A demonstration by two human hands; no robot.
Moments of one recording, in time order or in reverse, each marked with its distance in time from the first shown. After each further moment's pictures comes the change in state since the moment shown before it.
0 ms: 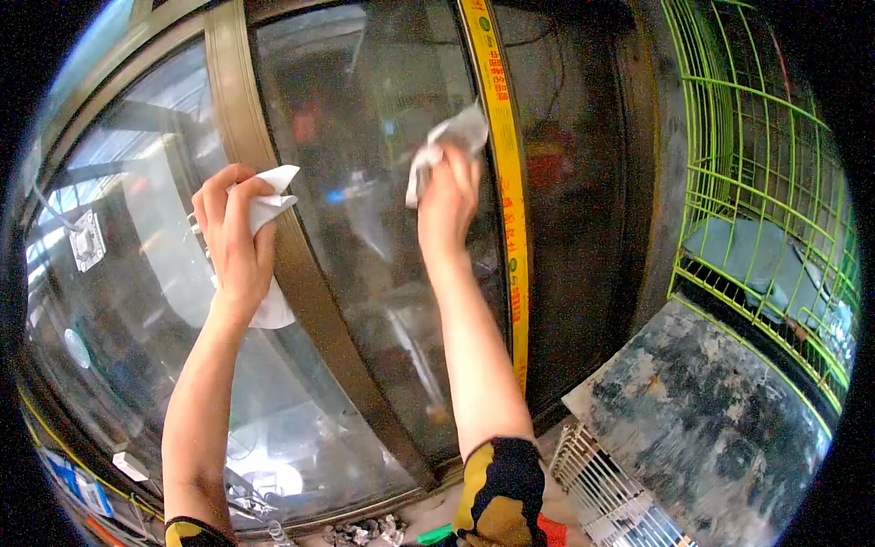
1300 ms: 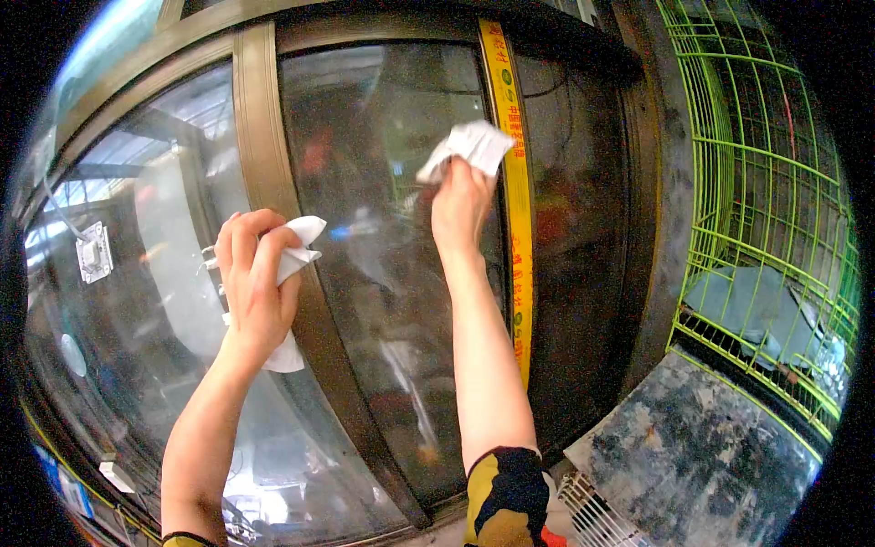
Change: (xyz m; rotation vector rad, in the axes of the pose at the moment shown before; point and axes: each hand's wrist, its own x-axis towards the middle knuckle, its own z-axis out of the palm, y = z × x) left_hand 0.002 -0.001 -0.002 -0.003 -0.051 0.055; right_hand 0.060 0.009 0.031 -0.007 -0.099 0.073
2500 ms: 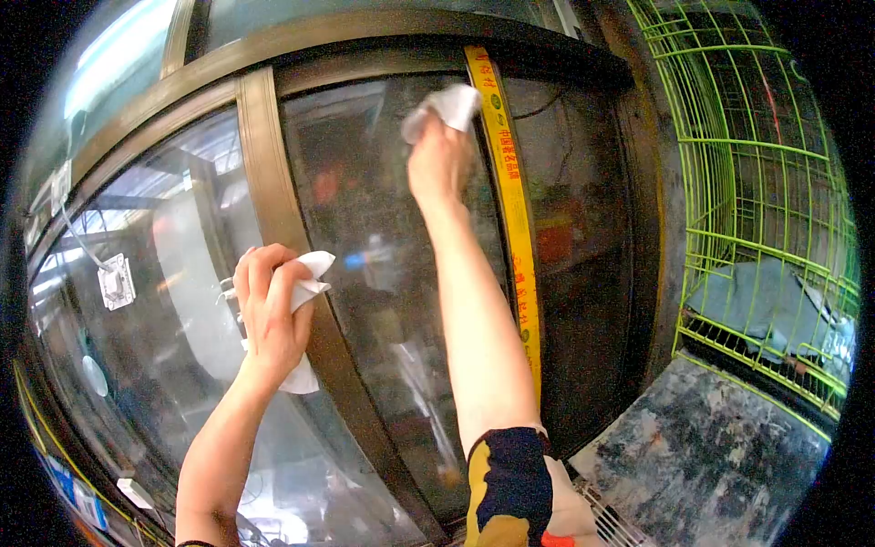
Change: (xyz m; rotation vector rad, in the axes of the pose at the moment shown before) left_hand 0.001 0.004 -0.003 -0.020 -0.034 -0.020; right_hand 0.088 -0.025 0.036 0.020 0.021 -0.012
